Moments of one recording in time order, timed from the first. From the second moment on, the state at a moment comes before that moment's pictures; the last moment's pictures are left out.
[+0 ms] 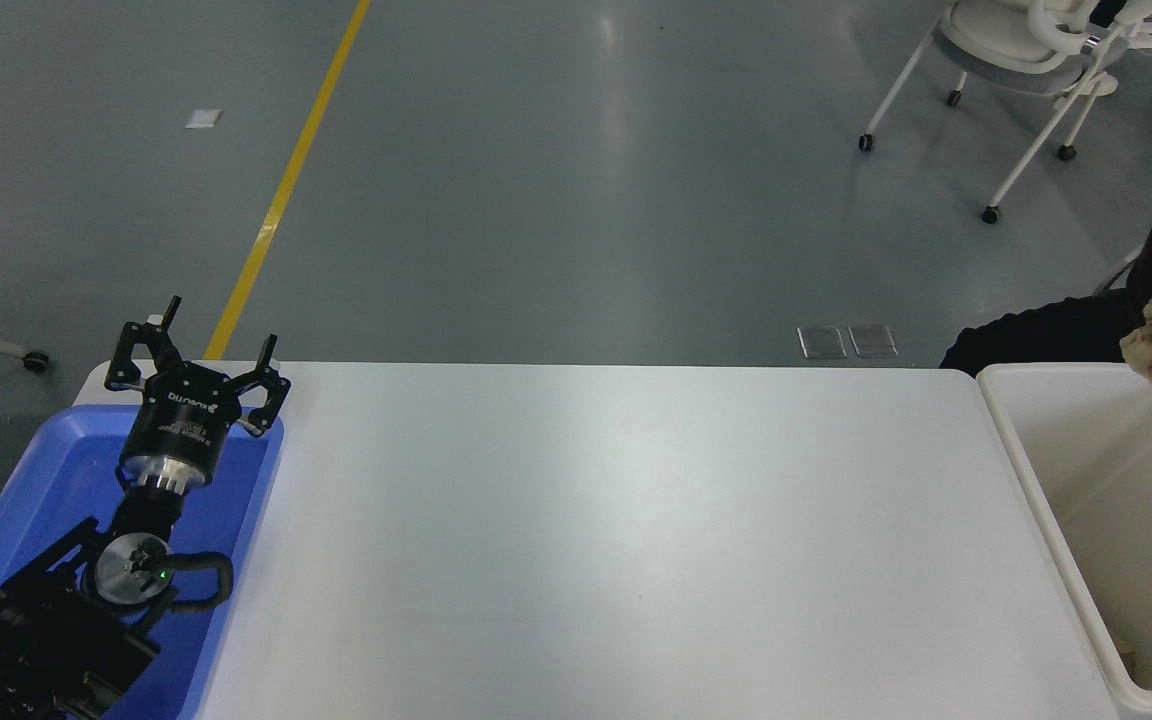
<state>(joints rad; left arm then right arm) -0.53 0.26 -0.96 -0.46 -0.10 -0.69 -0.40 1.89 -0.80 -1.43 0.91 -0.90 0.51 0.38</state>
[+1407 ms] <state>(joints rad) -0.53 0.26 -0.96 -0.46 -0.10 -0.70 -0.40 0.74 -0.57 -0.50 0.18 -0.68 0.17 0.23</state>
